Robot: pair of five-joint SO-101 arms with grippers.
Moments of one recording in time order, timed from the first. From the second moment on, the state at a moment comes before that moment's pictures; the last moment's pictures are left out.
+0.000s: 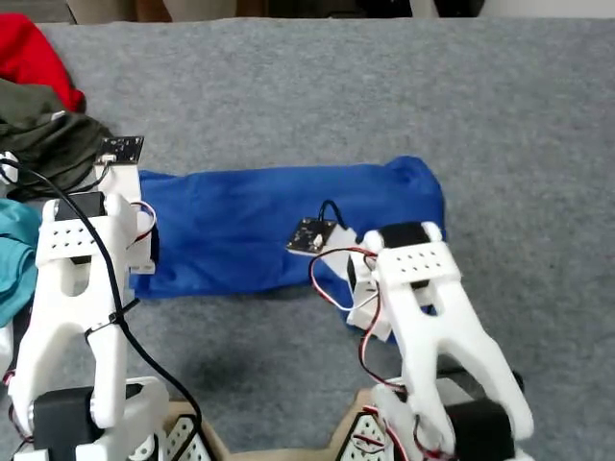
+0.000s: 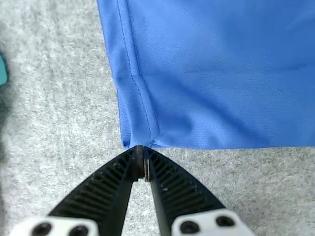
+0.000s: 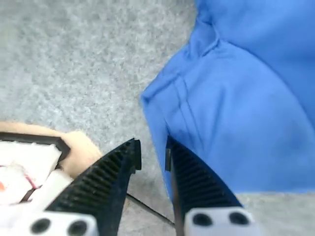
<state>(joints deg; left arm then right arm) -11.7 -21.5 36.0 74.2 -15.8 -13.6 -25.6 50.6 80.8 40.0</state>
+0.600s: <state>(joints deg) -11.7 -21.7 36.0 76.7 -15.8 -13.5 -31.4 63.6 72.4 45.9</state>
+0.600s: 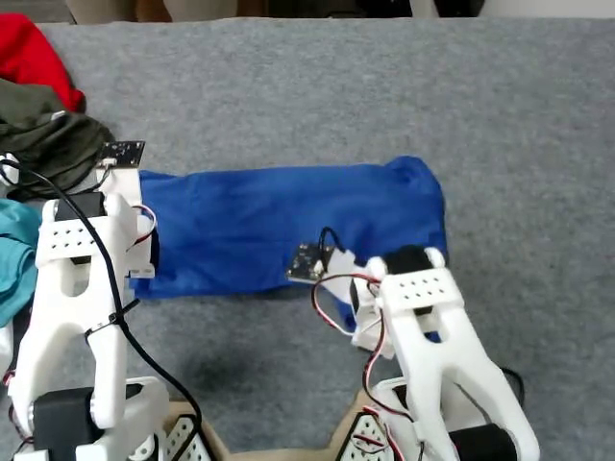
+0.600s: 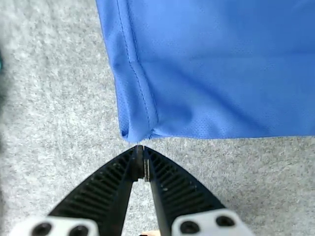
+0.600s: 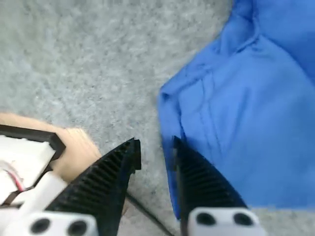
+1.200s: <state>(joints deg) -11.7 -22.1 36.0 76.7 -18.2 -13.4 -27.1 66.9 59.8 48.0</state>
